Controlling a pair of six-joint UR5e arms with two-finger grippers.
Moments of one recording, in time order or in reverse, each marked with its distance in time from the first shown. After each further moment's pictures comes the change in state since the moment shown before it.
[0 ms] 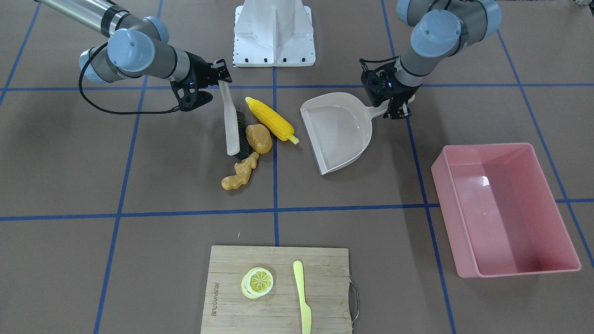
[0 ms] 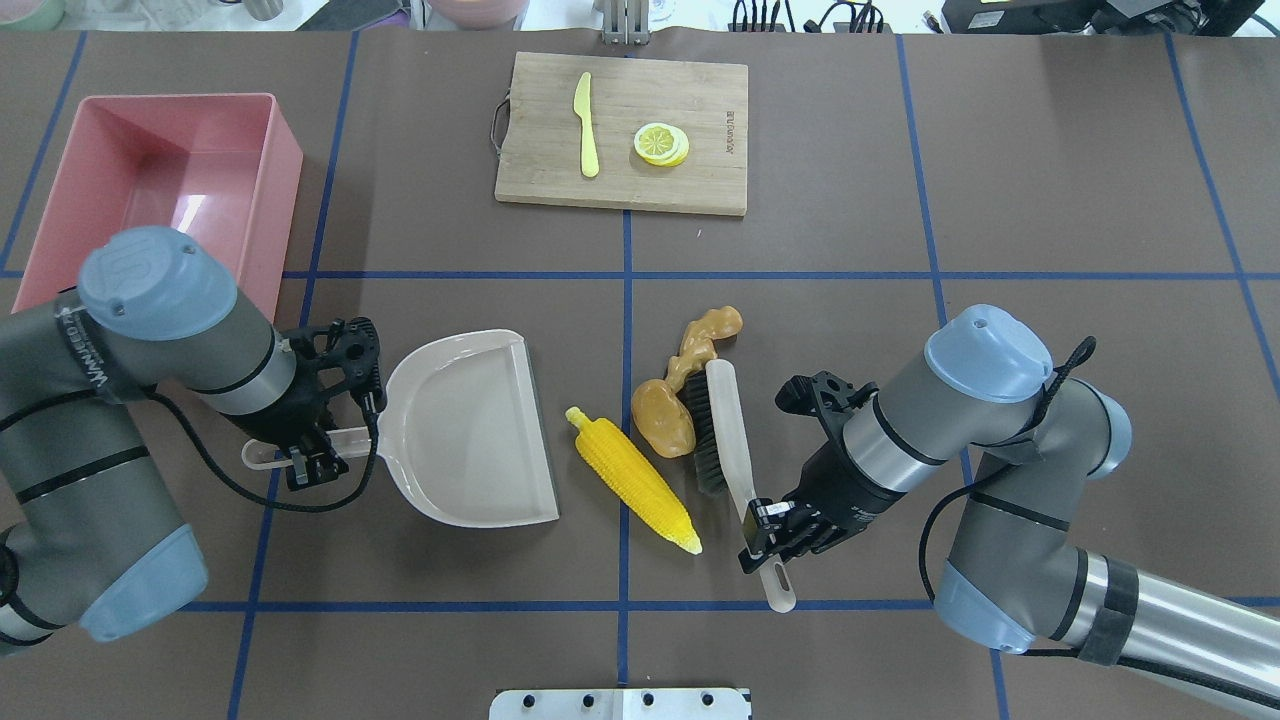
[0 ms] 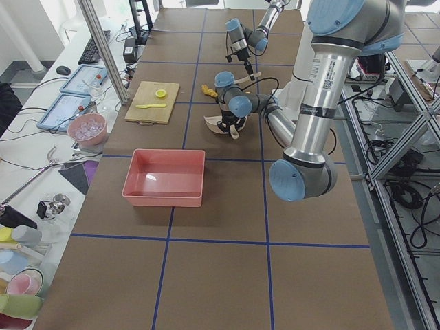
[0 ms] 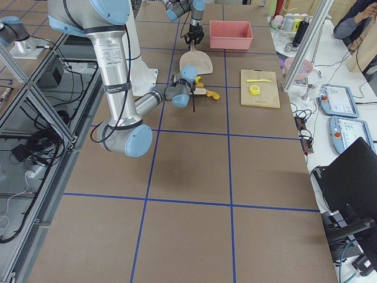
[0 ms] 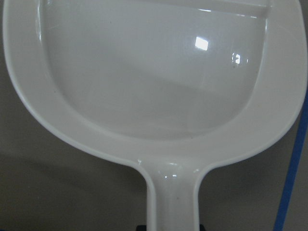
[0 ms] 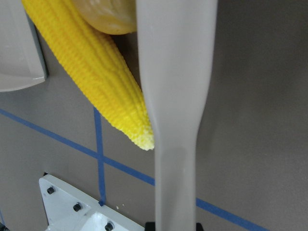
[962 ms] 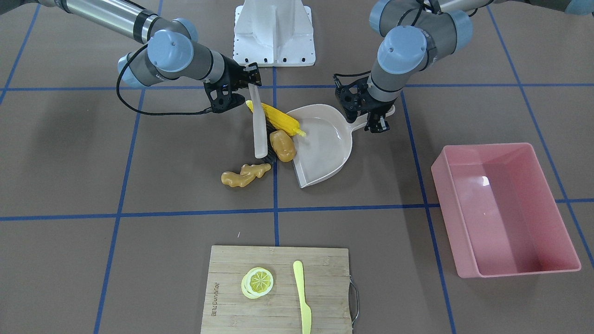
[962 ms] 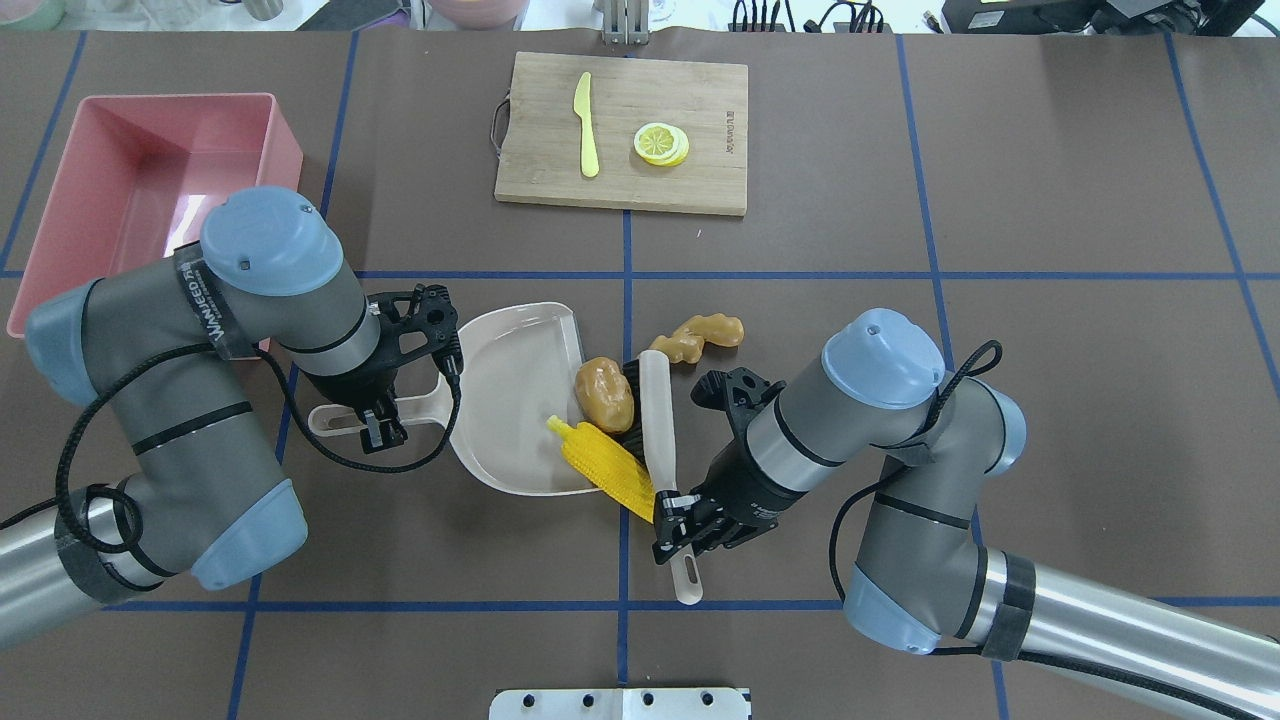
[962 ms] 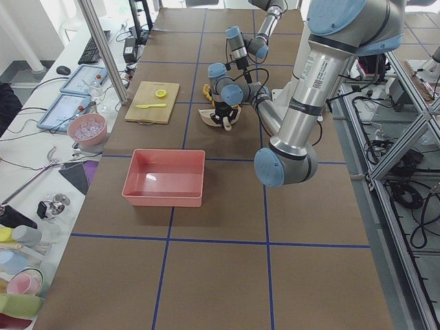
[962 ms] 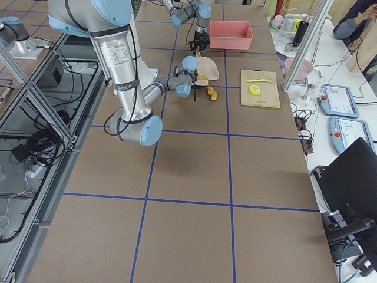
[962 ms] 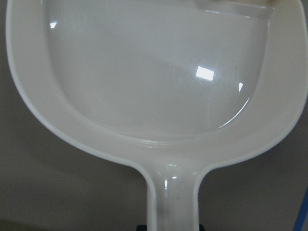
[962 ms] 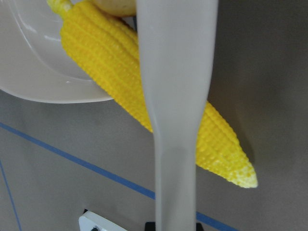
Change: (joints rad) left arm 0.000 -0.152 0.111 0.059 0.013 -0.001; right arm -0.050 0.158 -0.087 -0.004 -0.082 0.087
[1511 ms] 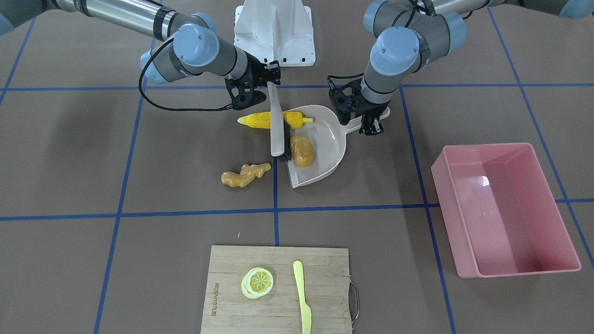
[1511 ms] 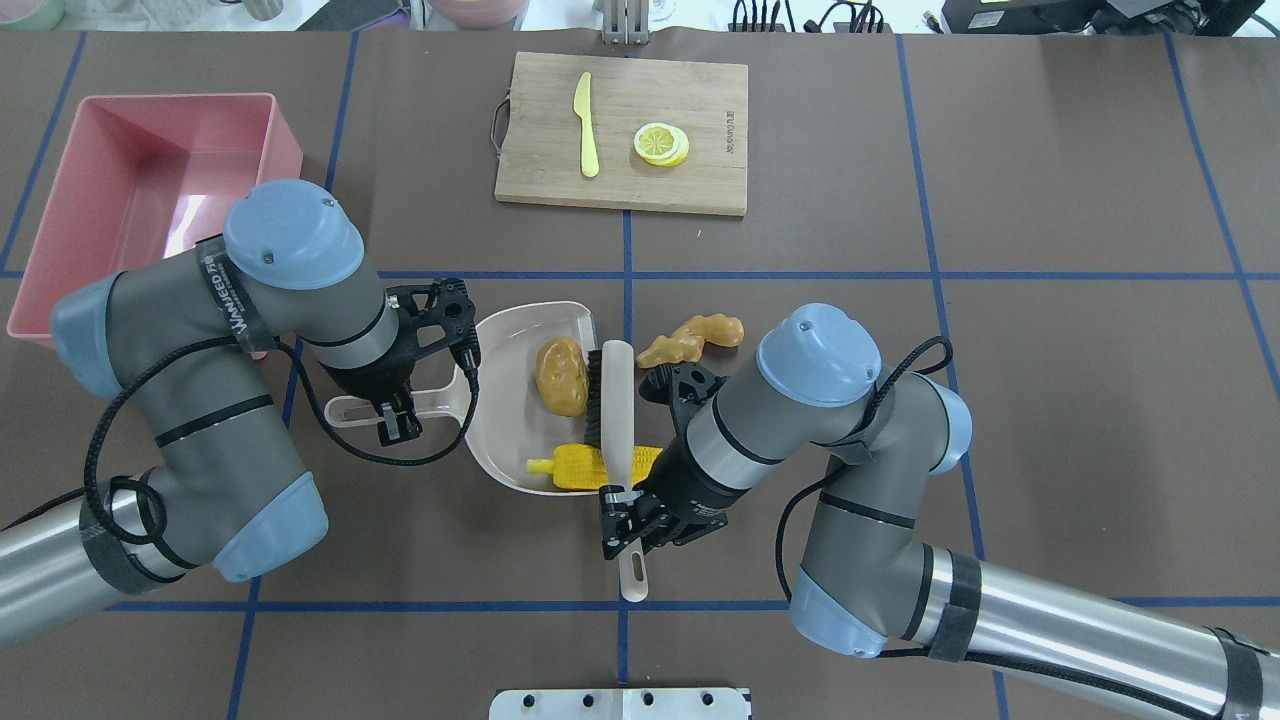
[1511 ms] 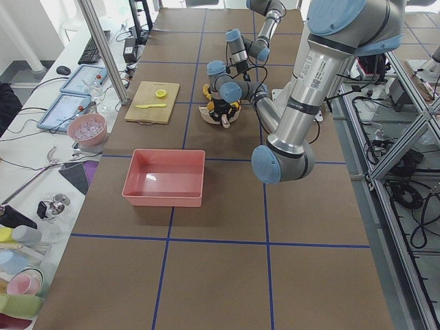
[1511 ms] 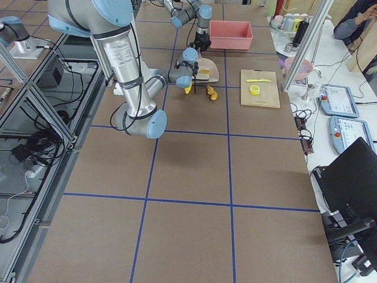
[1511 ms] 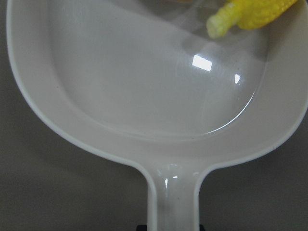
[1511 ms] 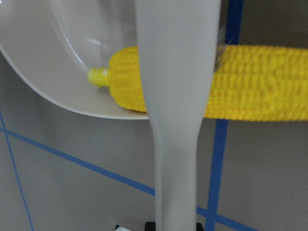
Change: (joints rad) left arm 0.003 -0.039 0.034 0.002 0.012 -0.001; right arm -0.019 0.103 -0.021 -0.095 -0.036 0.022
